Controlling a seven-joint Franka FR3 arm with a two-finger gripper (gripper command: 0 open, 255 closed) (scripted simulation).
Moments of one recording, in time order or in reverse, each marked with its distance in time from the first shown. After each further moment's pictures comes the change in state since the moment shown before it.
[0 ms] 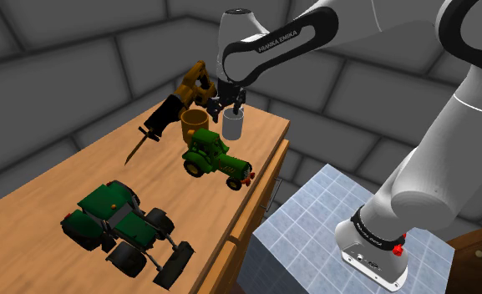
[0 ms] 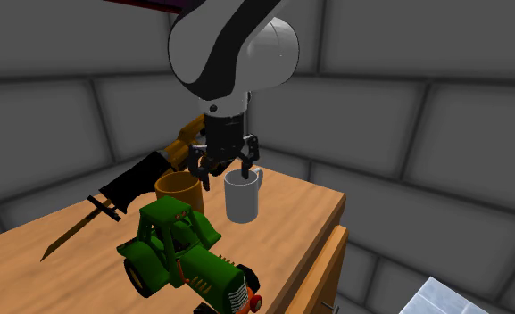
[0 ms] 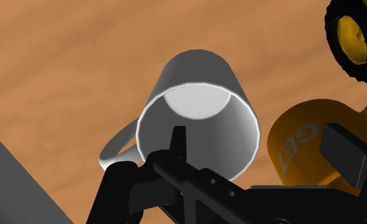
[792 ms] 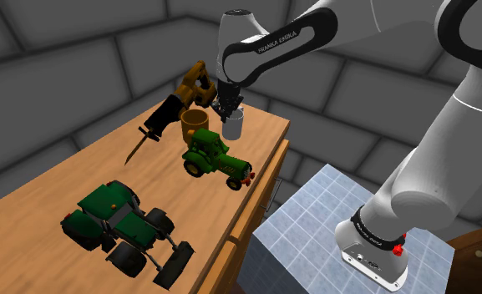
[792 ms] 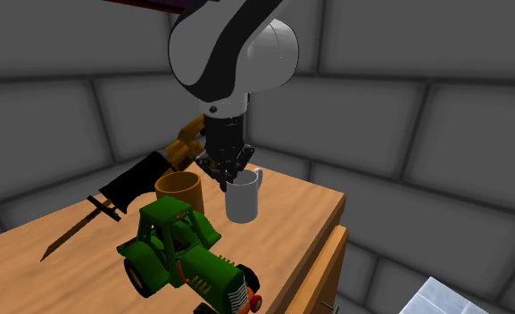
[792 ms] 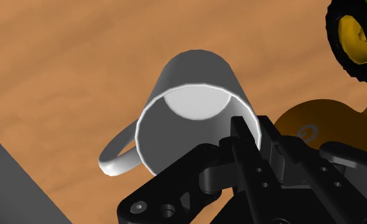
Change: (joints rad) arm 0.000 0.003 0.000 -0.001 -0.001 0.005 0.001
